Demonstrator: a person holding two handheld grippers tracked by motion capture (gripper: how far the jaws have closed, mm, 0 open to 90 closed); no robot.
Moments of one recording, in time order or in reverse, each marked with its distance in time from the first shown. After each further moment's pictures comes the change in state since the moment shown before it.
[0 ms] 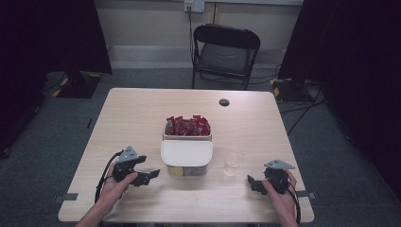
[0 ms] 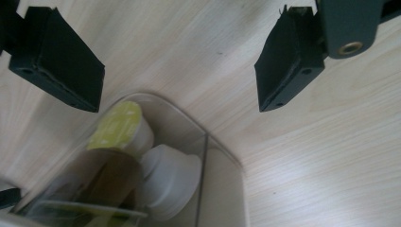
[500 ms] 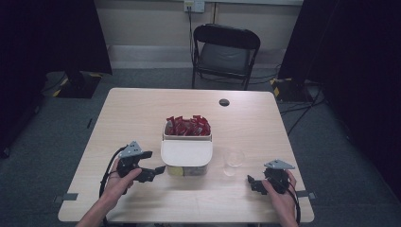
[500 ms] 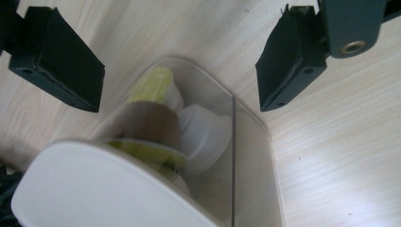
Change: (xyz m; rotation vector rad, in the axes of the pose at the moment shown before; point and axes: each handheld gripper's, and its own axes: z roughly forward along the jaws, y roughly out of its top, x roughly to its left) left arm -0.007 0.025 0.002 -0.061 -0.061 0.004; right arm 0.000 0.000 0.000 0.001 -0.001 0.000
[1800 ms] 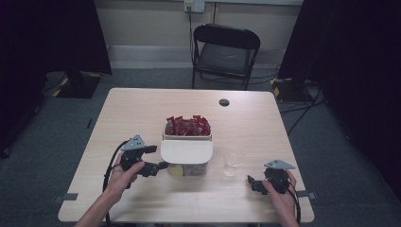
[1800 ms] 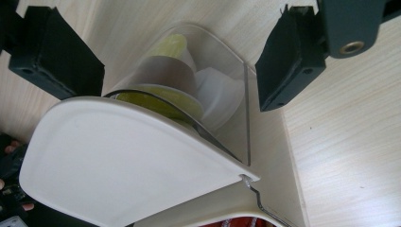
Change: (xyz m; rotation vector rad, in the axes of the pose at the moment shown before) left arm -0.003 0.021 0.003 -0.002 -0.032 0.018; right arm -0.001 0.000 0.000 0.001 0.006 -0.007
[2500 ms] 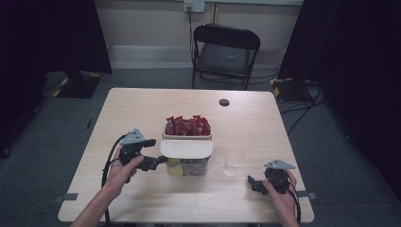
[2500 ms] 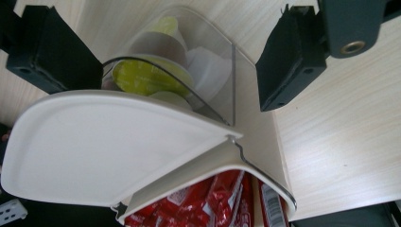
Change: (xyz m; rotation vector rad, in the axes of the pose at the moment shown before) left arm 0.003 0.018 -0.006 -0.036 0.016 0.013; right arm -0.001 0.000 0.000 0.000 0.004 -0.004
